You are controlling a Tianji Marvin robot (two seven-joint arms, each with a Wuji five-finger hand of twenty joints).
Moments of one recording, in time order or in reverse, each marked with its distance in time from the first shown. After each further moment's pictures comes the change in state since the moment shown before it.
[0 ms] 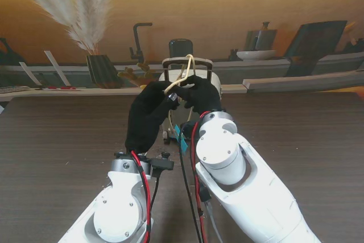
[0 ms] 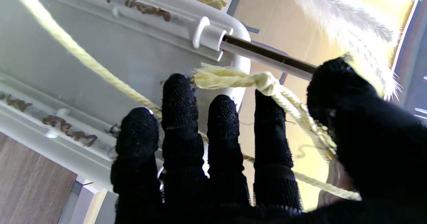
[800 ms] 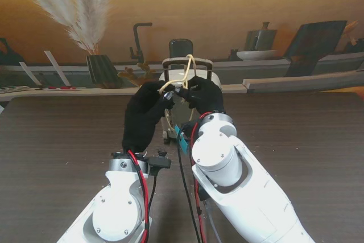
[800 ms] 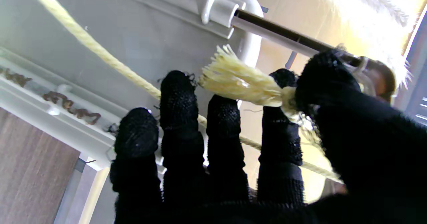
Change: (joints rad) left arm 0.007 -0.005 -0.016 0.001 -0.007 0.020 0.021; right arm -0.012 -0.022 -0.002 0.018 -0.065 0.000 -0.064; left_hand 0.000 0.000 -0.019 0.000 0.000 0.000 0.000 0.000 0.000 0.000 -0.002 0.000 0.000 0.000 -0.017 0.000 -0.033 0.000 -0.026 0.000; right_hand 0.087 -0.016 0.004 -0.140 0.141 -0.106 0.333 -0.018 0.109 -0.005 0.012 0.001 0.060 -0.001 0.033 0.000 0.039 0.003 0.027 0.000
